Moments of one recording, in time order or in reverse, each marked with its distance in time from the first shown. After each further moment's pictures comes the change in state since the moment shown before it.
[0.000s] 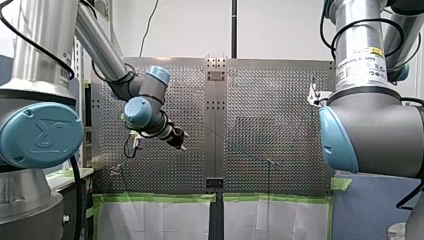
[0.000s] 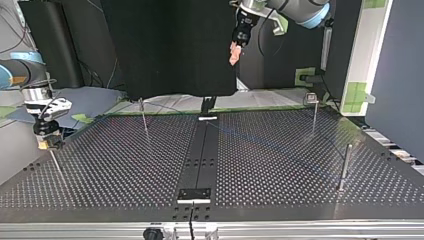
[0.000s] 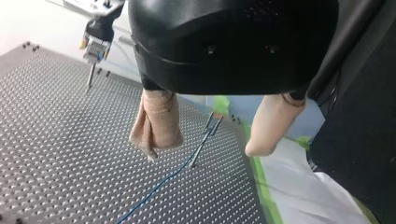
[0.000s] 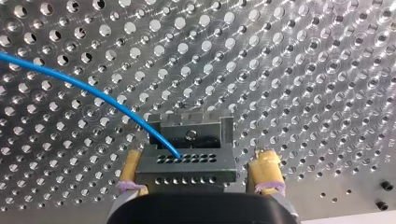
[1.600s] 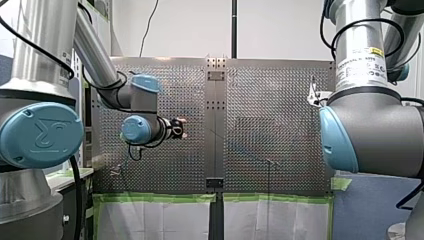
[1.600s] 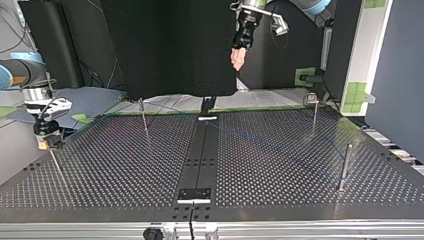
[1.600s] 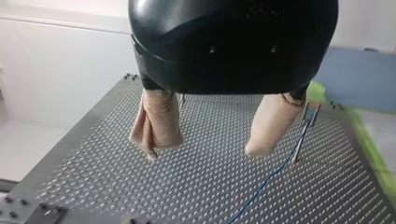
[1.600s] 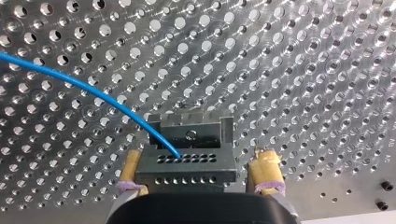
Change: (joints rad) left arm 0.001 0.000 -0.125 0.489 -0.060 -0.017; right arm 0.000 0.000 0.000 0.000 0.000 0.000
